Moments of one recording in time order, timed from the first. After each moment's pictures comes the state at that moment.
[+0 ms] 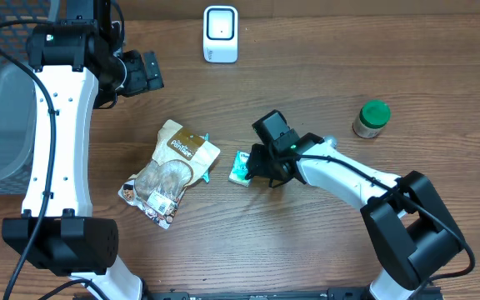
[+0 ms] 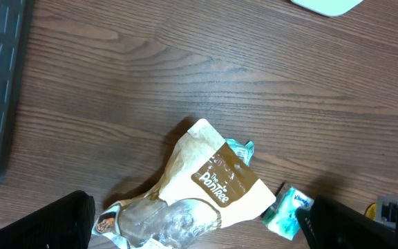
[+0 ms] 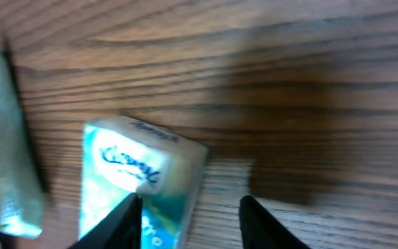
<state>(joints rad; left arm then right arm) -0.01 1.84 2.02 -1.39 0.07 -0.31 0.60 1.83 1.08 -0.45 -0.15 0.76</state>
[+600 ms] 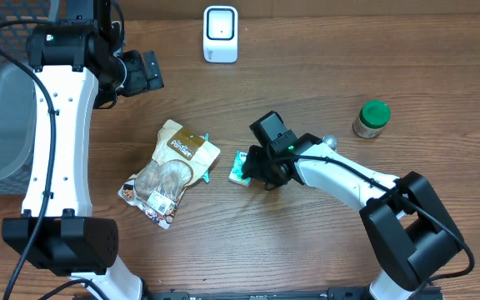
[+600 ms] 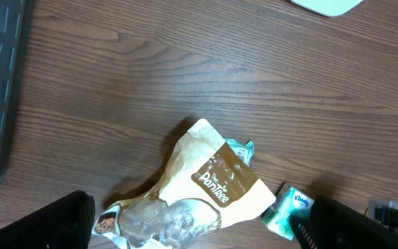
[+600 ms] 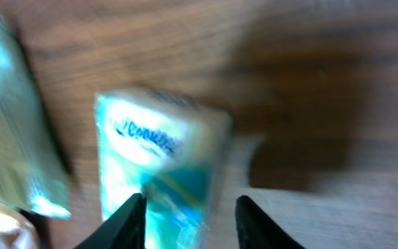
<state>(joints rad) -0.01 1.84 2.02 -1.39 0.07 -0.31 0.62 1.83 1.08 -0.44 -0.20 0.87</state>
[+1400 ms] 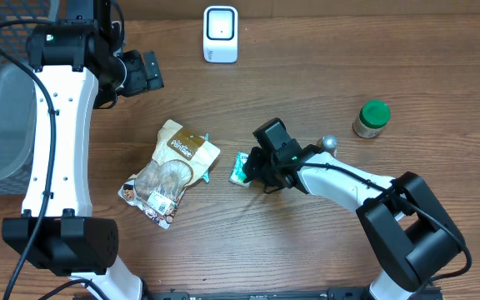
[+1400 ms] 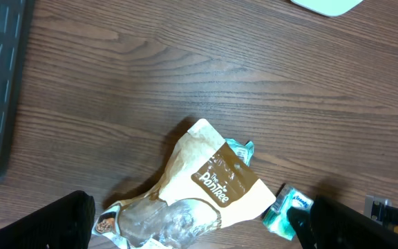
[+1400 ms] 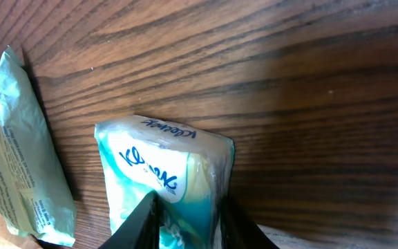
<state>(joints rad) -0.01 1.84 2.02 -1.39 0.08 -0.31 0.62 1.83 0.97 -0.26 -0.20 0.96</state>
